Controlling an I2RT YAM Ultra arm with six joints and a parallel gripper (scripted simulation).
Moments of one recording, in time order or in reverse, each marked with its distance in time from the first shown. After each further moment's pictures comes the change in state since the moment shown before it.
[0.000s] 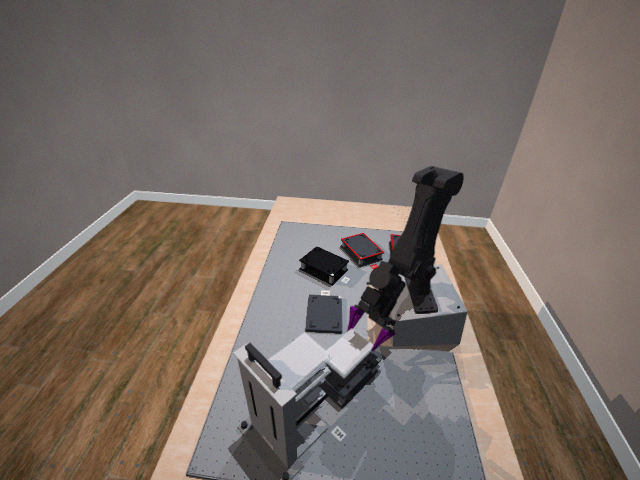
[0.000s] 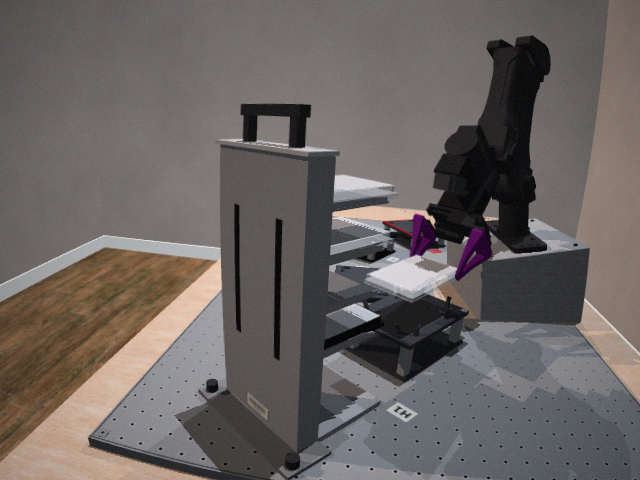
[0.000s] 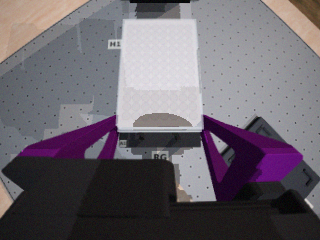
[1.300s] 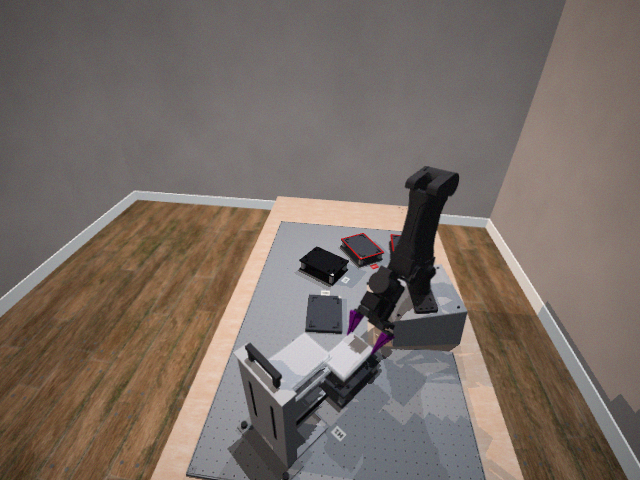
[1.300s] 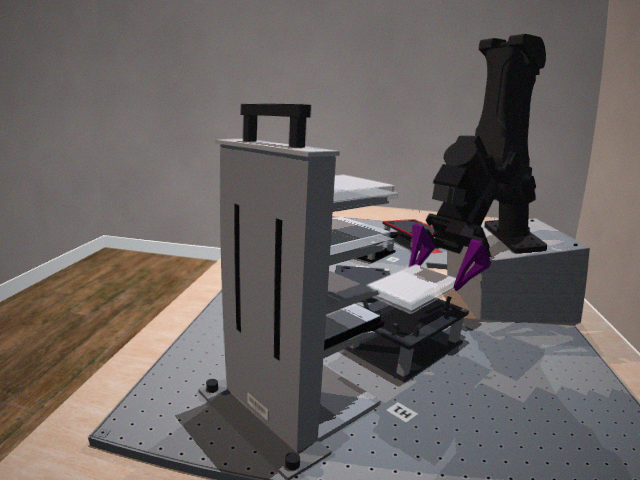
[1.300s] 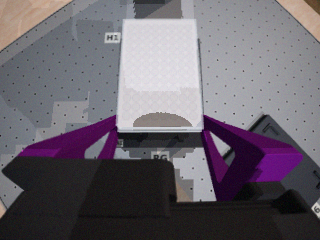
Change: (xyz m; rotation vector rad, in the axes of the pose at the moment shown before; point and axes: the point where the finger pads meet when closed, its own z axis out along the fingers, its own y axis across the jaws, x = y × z) arm 0.013 0.000 0.012 0.000 0.001 0.000
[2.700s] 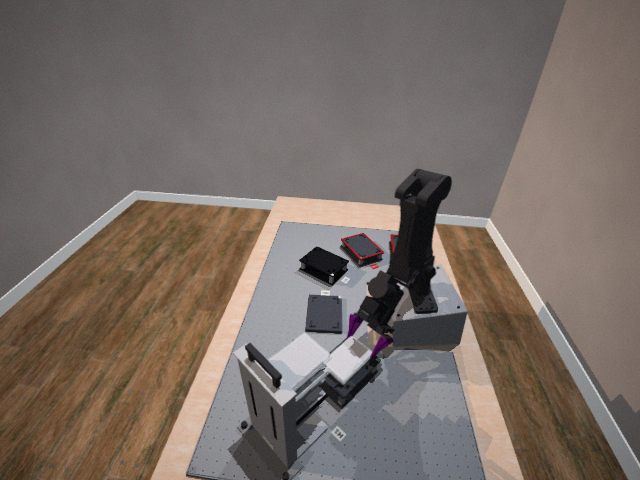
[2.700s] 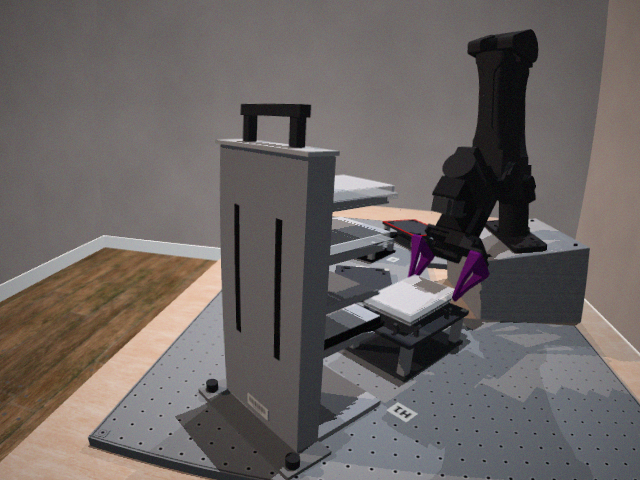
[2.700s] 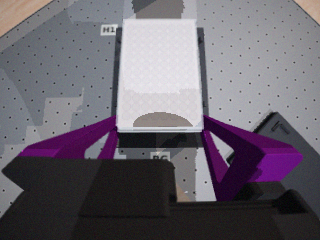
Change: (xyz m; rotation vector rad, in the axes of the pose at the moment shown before) arm 0.014 0.000 0.012 0.000 0.000 0.001
